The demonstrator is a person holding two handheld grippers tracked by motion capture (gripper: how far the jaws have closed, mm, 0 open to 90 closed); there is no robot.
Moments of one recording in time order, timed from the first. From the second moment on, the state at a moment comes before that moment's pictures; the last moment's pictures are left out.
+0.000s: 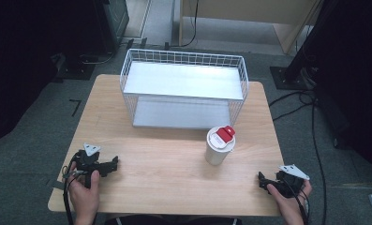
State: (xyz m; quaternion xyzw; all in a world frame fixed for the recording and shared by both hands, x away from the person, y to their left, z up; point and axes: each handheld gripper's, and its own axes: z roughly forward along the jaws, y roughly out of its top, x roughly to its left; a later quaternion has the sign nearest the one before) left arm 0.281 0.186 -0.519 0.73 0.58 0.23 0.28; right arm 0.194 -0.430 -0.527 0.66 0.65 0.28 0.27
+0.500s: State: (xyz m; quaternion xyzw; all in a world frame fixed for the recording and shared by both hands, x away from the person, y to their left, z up) left arm 0.281 0.186 -0.519 0.73 0.58 0.23 0.28; right arm 0.199 -0.392 -0.525 0.63 0.67 0.29 0.27
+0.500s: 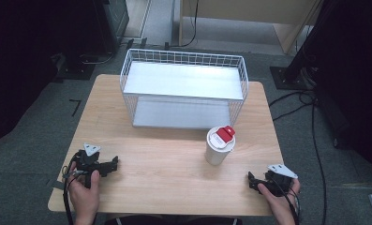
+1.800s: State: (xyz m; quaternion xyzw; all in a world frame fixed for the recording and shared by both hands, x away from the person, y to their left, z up) left arm 0.281 0.186 -0.519 0.73 0.58 0.23 0.28; right arm 0.235 -0.281 -0.507 0.53 0.71 0.40 0.23
